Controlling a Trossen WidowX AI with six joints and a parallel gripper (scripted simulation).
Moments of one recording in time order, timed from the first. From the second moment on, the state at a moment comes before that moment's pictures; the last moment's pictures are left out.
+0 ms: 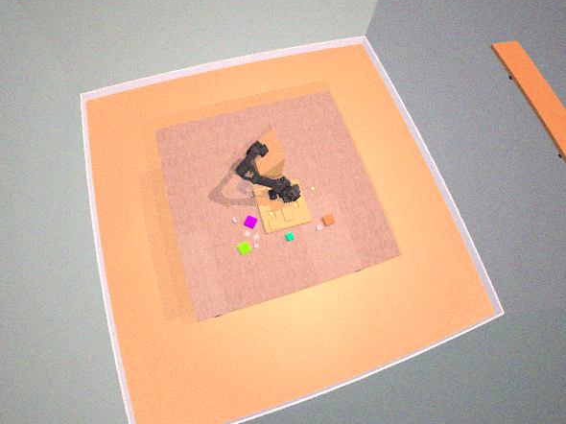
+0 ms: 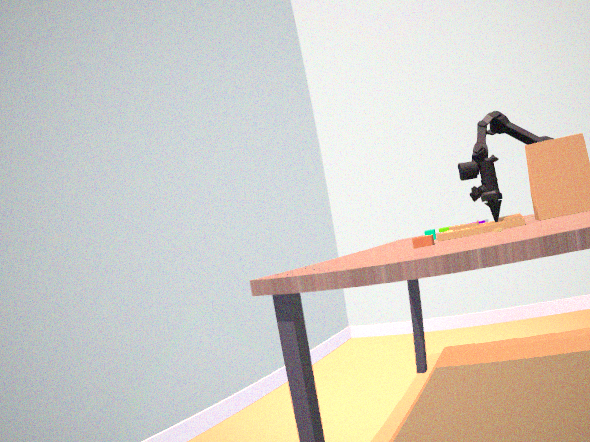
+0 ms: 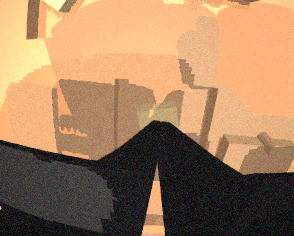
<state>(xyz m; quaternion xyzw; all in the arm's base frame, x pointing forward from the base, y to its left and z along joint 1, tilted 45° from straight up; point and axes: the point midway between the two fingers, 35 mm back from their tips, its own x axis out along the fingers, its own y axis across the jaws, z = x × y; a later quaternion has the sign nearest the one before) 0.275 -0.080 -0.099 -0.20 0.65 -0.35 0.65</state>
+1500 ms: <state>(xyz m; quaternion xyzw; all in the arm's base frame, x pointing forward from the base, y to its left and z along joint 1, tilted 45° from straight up) 0.279 -0.042 -0.062 0.19 0.36 -0.64 0.65</state>
